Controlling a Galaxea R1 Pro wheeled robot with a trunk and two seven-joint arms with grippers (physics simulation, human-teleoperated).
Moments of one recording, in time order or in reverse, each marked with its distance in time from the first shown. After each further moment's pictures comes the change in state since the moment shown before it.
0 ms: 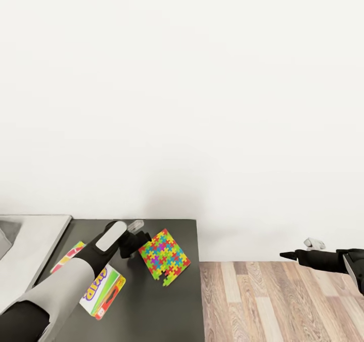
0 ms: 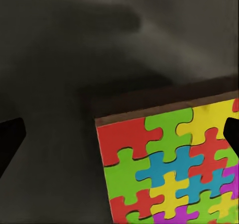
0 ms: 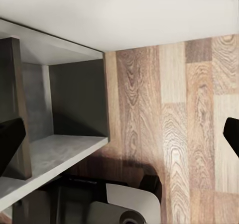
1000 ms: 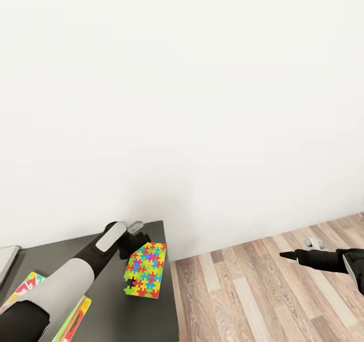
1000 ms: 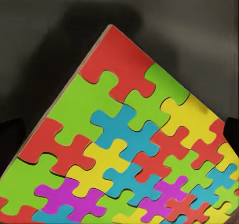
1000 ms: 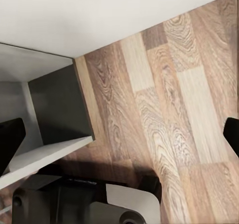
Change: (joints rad) left arm 0.000 0.002 -0.003 0.013 -0.003 0.003 -0.003; right arm 0.000 0.001 0.000 -0.002 0.000 0.000 -0.001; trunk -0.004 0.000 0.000
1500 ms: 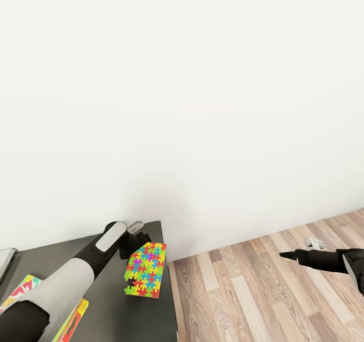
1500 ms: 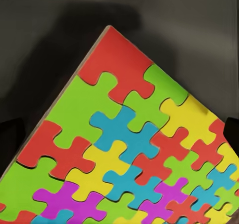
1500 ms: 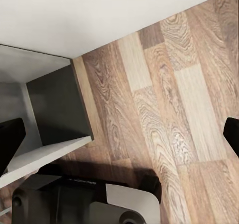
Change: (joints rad) left arm 0.000 0.000 0.001 -0.002 0.002 0.000 0.001; right arm 0.000 0.000 0.000 0.000 0.000 0.000 0.000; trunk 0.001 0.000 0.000
